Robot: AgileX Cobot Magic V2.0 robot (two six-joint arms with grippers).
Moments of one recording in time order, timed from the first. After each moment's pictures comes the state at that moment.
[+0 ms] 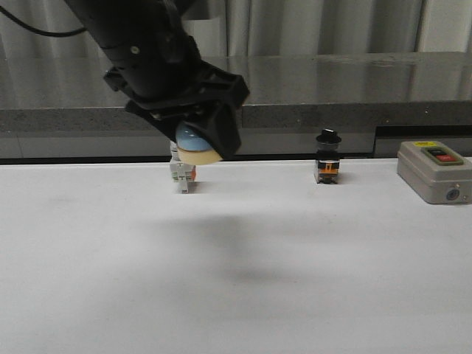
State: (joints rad) left arm -0.62 1.80 -1.32 -0.10 0.57 0.14; right arm 0.05 -0.01 0.03 -0.03 0.11 0.06
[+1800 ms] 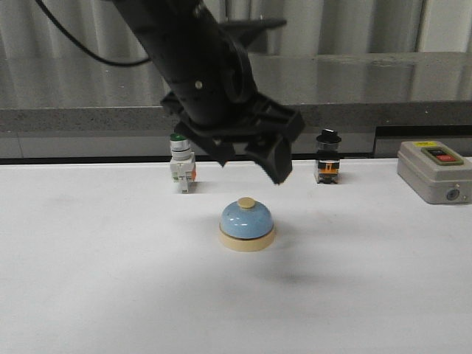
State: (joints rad) left arm -0.70 1.89 -1.43 -0.10 0.56 0.14; right arm 0.05 -0.01 0.03 -0.03 0.11 0.06
